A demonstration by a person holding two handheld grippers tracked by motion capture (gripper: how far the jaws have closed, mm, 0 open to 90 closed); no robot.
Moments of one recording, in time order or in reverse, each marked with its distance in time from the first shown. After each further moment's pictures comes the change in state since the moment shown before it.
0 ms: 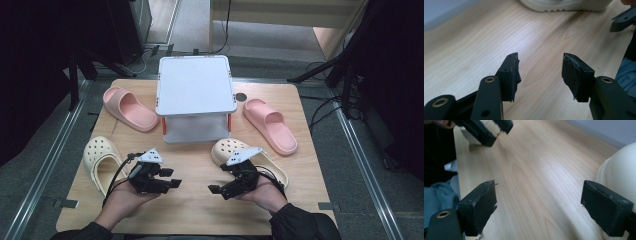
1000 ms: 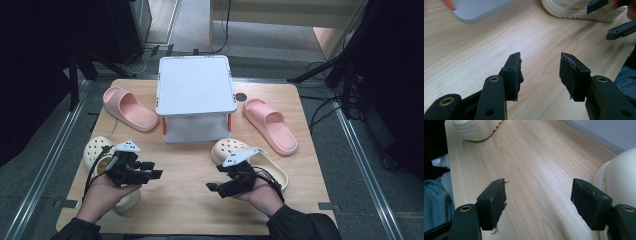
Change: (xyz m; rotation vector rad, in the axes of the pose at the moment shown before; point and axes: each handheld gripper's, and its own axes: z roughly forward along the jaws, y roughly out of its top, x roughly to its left) left arm 0.024 -0.002 -0.049 -0.028 0.062 -0.083; right arm 0.008 0.004 0.004 0.019 -0.053 -0.043
